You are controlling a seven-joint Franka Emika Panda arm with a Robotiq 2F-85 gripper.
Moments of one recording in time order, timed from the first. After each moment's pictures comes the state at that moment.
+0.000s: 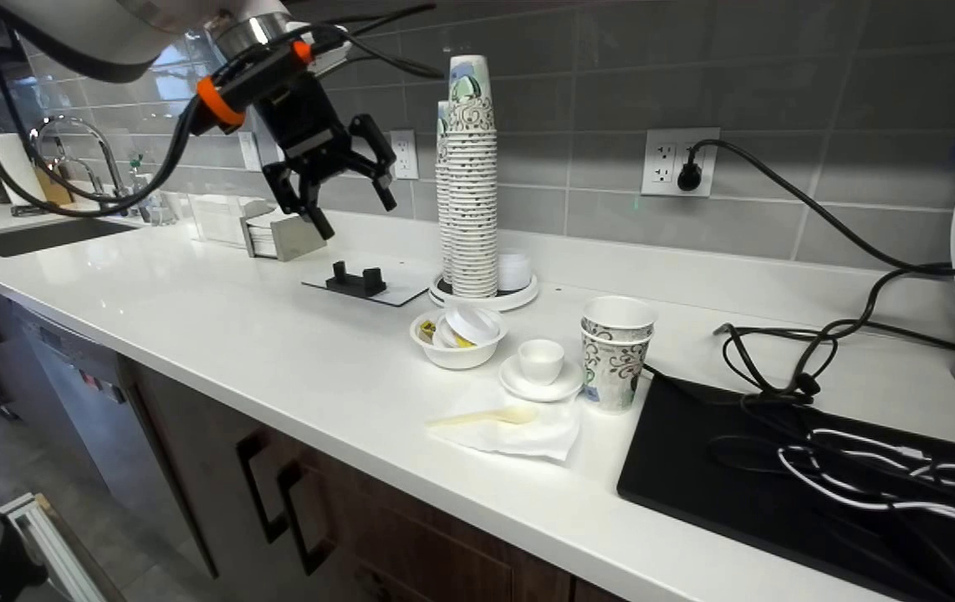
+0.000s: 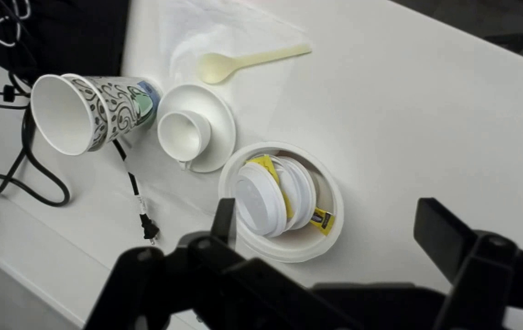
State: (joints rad) arm 0.05 -0.50 0.08 -2.60 -0.45 2.24 -0.07
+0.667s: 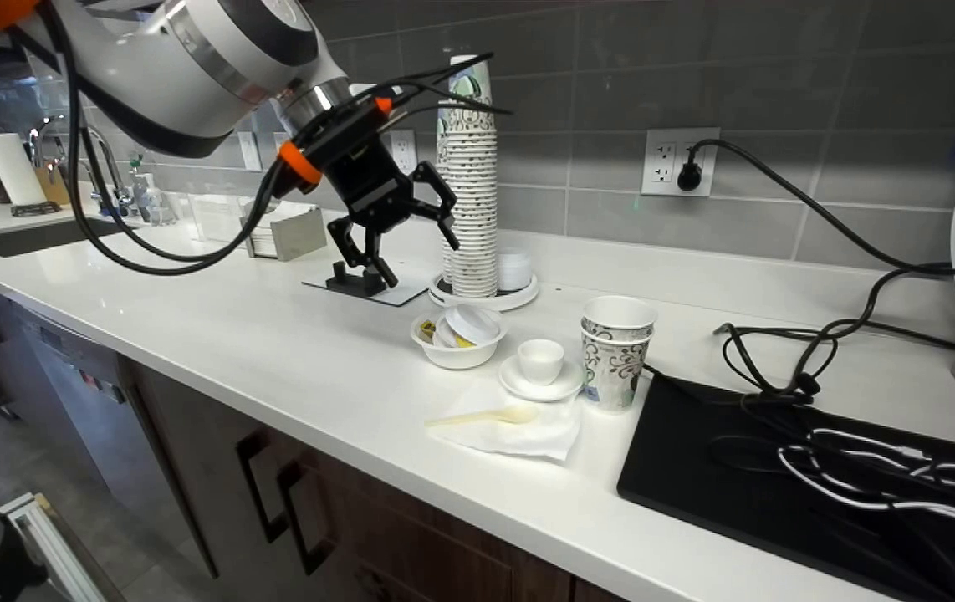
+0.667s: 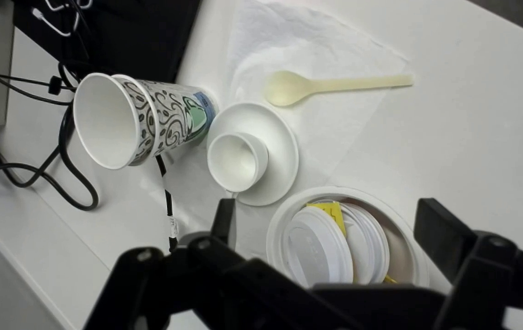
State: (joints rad) arm -0.09 -0.34 0.07 -2.62 -0.73 2.42 -0.06
